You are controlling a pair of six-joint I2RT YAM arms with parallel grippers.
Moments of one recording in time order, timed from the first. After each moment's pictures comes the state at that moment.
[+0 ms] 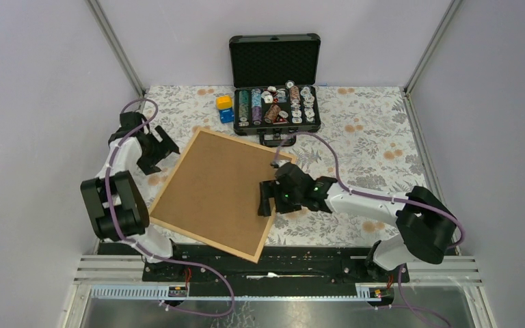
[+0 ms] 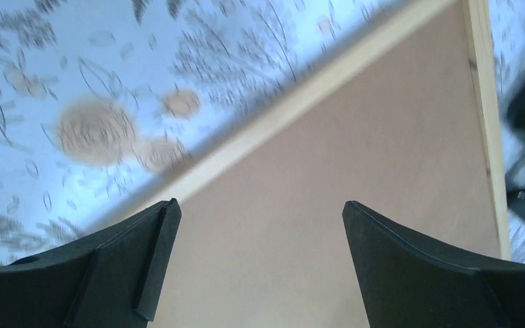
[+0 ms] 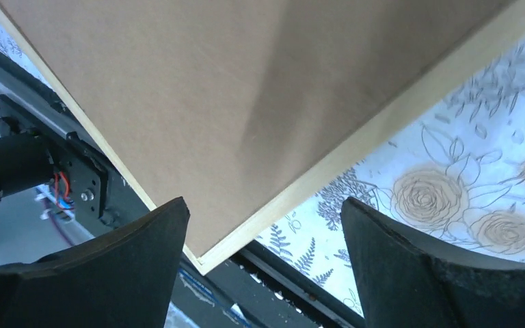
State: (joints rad) left arm 0.25 1.55 1.13 -0.67 0.15 -0.46; right arm 1.00 1.49 0.92 -0.33 -0.03 0.68
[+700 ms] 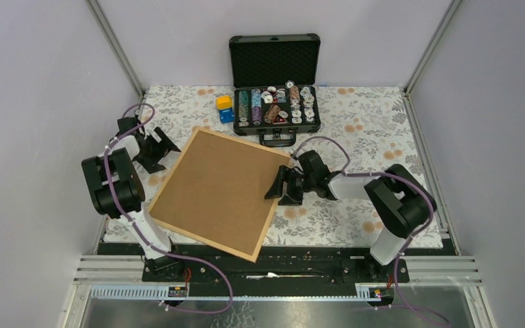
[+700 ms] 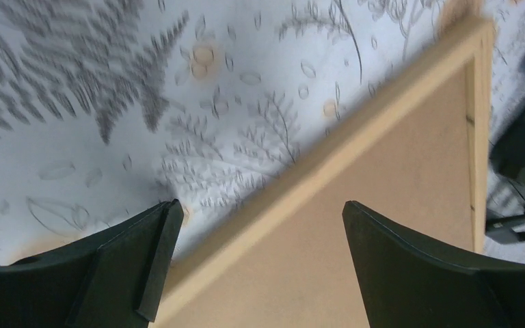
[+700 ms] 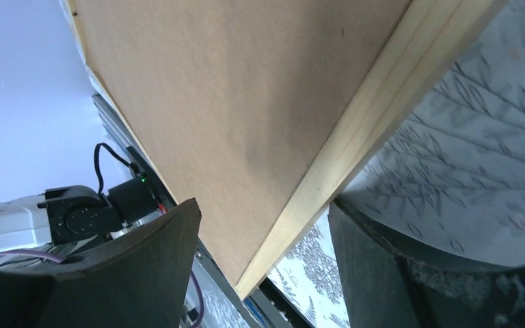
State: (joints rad) left arm 0.36 1.89 1.24 -0.48 0.32 -0.44; right arm 0.63 1.67 0.68 0.17 -0.51 0.91
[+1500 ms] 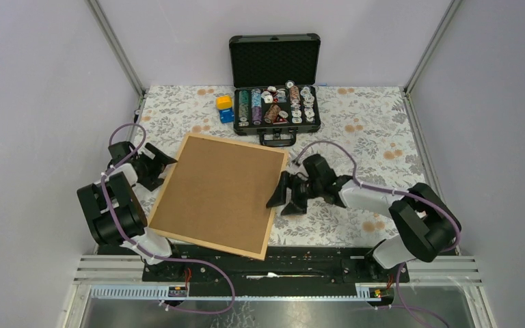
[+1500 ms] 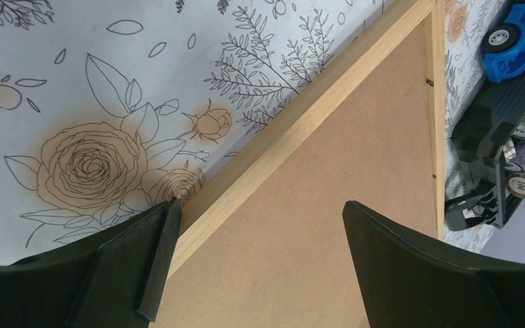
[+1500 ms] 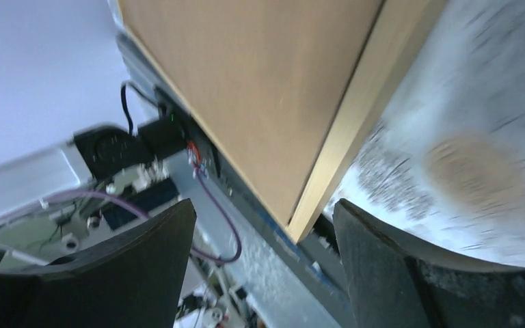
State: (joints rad) left arm 0.46 1.59 0.80 -0.20 0.44 -0.58; right arm 0.62 1.50 0.69 -0.02 -0.61 0.94
